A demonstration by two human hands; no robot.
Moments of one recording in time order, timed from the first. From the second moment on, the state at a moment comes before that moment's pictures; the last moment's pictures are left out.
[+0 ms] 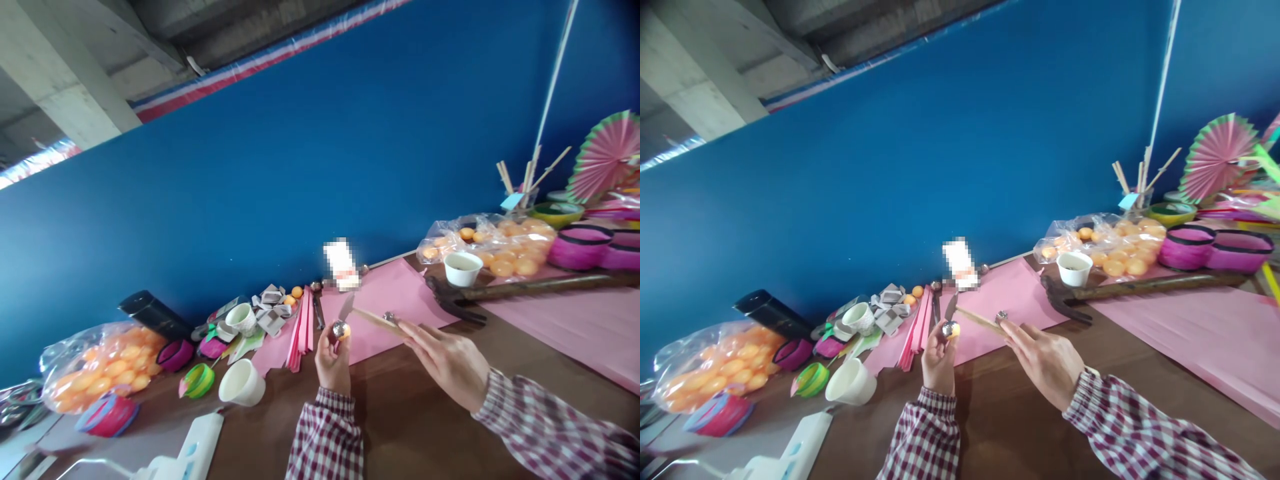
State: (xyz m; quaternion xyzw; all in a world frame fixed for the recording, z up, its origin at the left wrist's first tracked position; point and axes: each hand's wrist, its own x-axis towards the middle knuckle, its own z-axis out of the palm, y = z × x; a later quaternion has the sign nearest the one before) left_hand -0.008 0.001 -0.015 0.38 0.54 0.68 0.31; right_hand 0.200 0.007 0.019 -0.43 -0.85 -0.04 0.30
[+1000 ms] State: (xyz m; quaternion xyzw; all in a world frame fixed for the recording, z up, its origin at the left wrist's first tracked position) left_hand -0.003 0.000 -0.018 0.31 0.51 0.69 0.41; right_hand 0.221 0.047 0.006 -0.59 -0.79 -0.06 0.14
